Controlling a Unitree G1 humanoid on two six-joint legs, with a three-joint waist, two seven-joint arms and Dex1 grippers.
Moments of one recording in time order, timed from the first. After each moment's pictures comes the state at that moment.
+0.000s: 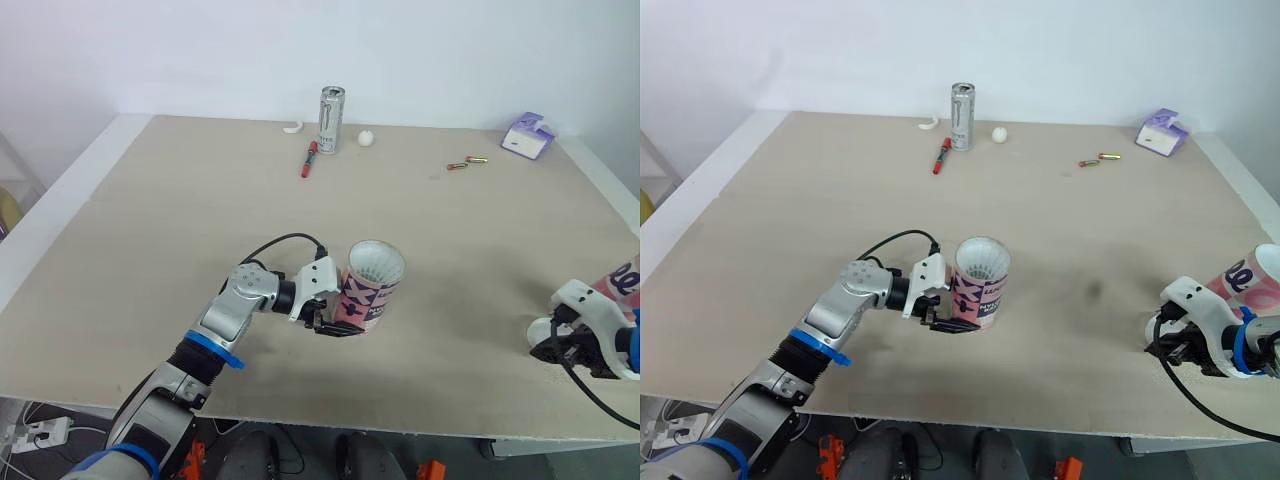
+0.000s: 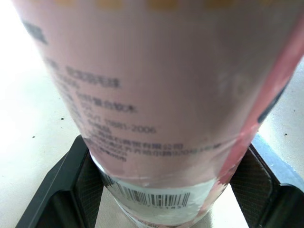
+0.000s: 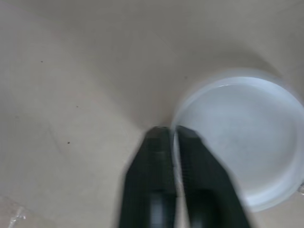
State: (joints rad) left arm -0.63 0.23 -0.38 0.28 -0.09 0.18 -1.18; right arm 0.06 -1.25 -0.23 -0.10 0.30 0.90 1.05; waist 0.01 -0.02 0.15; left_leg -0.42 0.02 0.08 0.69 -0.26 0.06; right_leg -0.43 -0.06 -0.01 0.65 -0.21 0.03
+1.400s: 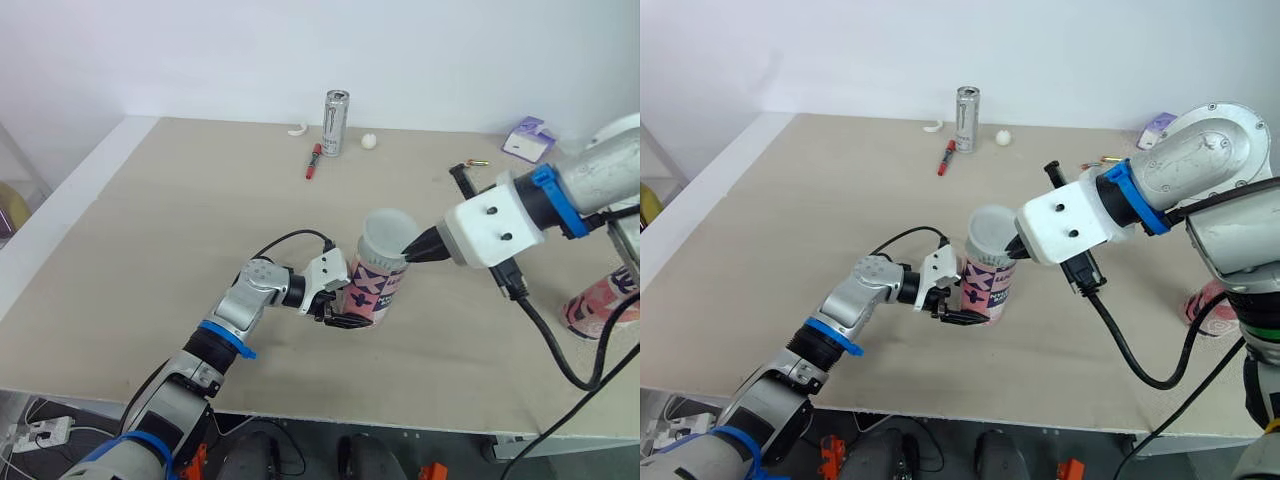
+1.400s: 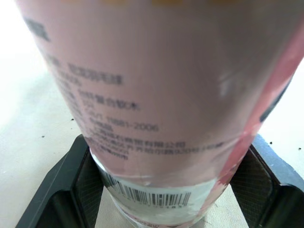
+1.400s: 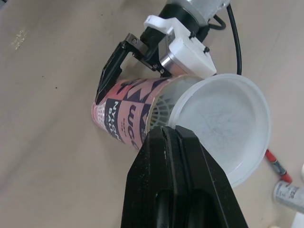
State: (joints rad) left arm -0.71 0.17 -0.37 0.42 -0.09 0.21 -1.14; right arm -0.99 -1.10 0.28 -0.29 0.20 0.20 1.57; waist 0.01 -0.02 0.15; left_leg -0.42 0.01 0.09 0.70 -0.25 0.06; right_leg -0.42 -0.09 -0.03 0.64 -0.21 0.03
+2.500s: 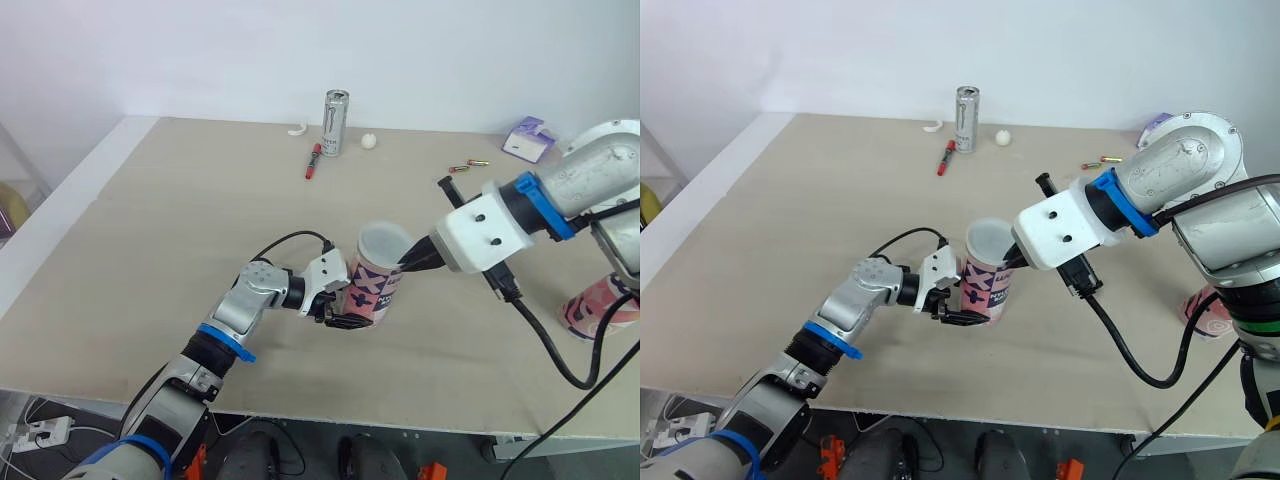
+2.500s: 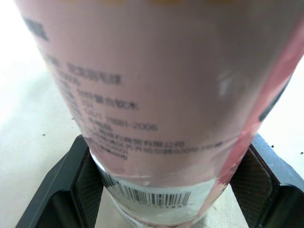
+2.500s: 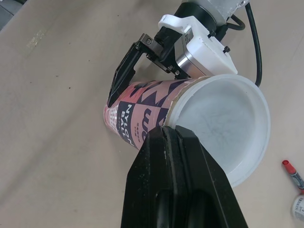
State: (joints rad) left arm -0.69 0.18 -0.37 0.37 -0.09 0.24 -1.12; right arm -1.00 -1.12 0.36 -0.24 0.23 0.16 1.57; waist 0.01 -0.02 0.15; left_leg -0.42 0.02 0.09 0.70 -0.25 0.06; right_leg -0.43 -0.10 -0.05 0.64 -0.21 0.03
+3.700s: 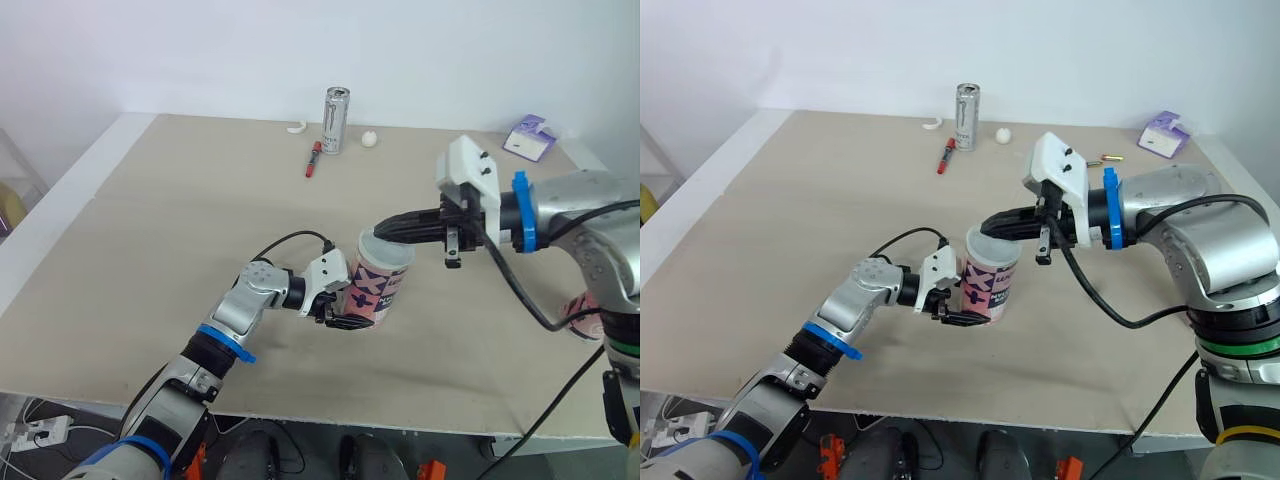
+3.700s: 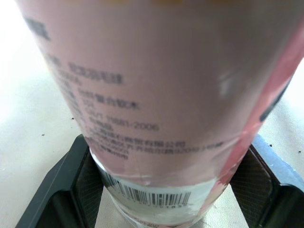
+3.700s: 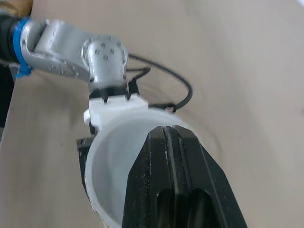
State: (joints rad) left arm -0.68 0.18 -0.38 0.36 -0.09 0.24 -1.12; right arm -0.80 -0.92 0.12 -0.29 0.53 0.84 1.13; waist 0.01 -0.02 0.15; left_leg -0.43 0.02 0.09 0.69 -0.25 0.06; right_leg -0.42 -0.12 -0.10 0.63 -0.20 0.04
